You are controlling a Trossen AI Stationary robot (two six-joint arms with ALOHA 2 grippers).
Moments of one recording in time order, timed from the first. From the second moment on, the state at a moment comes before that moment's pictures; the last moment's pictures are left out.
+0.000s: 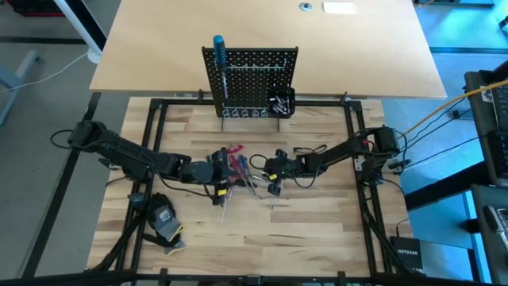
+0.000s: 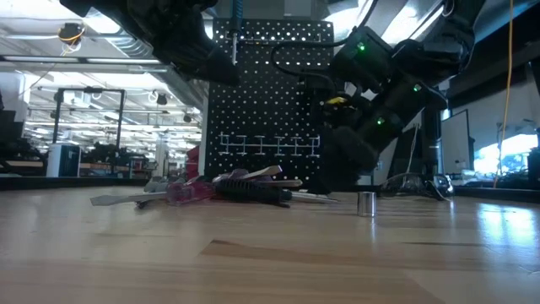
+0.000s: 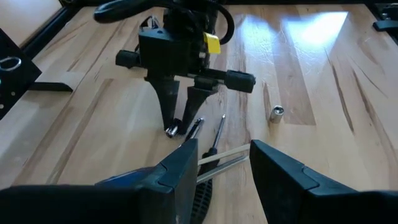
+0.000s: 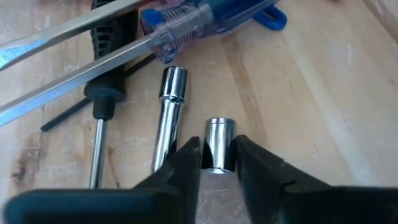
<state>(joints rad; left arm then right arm) -0.23 1.35 0.74 0.05 -0.33 -0.13 0.02 1.82 0.76 0.26 0.15 0.18</state>
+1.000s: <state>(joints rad) -0.23 1.35 0.74 0.04 -0.33 -0.15 0.02 1.64 0.84 0.15 0.25 0.08</state>
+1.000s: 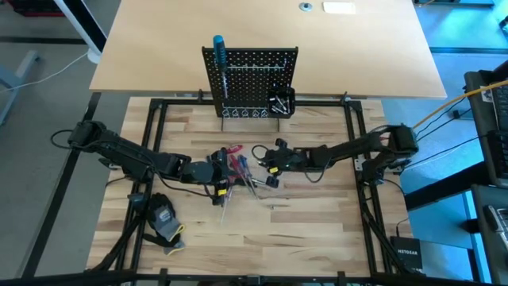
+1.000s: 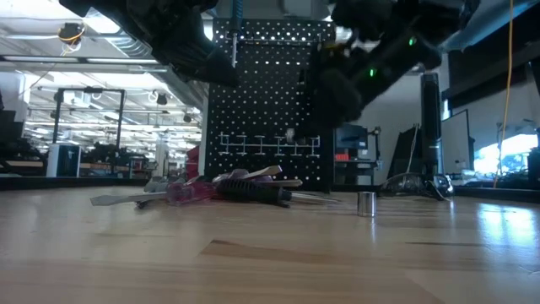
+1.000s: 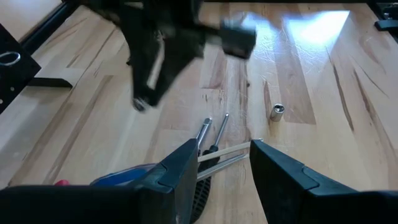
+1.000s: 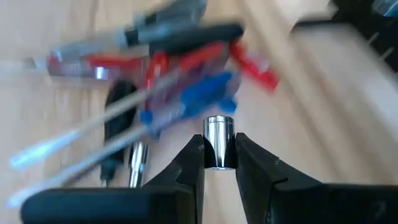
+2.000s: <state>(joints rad) -0.23 1.35 0.74 0.04 -0.33 -0.15 -0.23 1.18 0.85 0.18 0.43 -0.14</state>
